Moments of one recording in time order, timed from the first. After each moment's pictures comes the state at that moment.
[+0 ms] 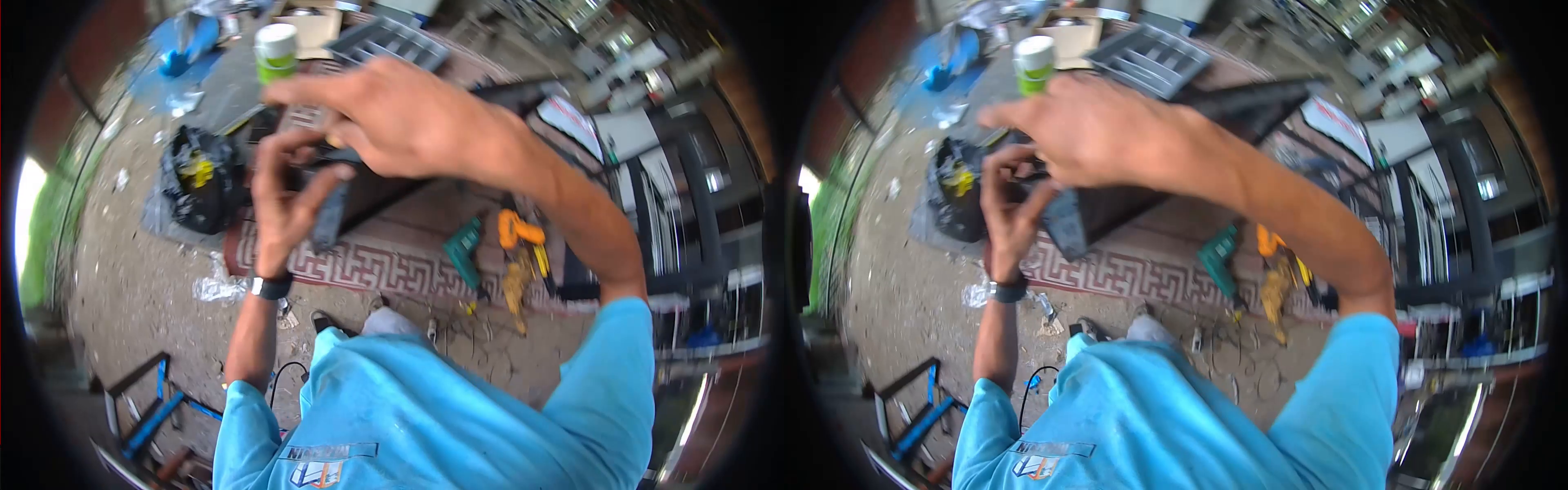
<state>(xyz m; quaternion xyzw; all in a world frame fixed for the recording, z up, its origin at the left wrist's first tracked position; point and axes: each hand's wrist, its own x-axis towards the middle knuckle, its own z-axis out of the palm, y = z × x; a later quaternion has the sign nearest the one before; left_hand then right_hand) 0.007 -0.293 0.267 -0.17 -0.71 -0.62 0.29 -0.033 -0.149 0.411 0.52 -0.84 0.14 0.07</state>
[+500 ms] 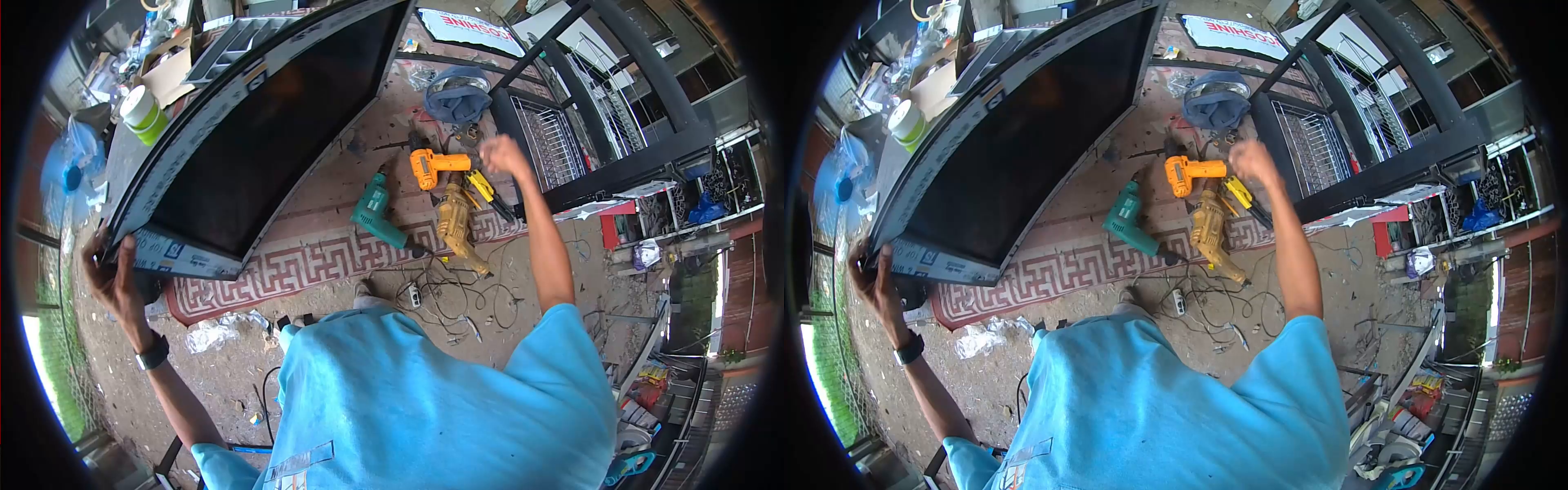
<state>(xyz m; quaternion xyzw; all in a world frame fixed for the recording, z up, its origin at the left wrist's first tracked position) 0.001 -0.320 0.252 -0.13 -0.74 -0.59 0.29 0.087 0.367 0.203 -0.22 -0.92 0.33 -0.03</state>
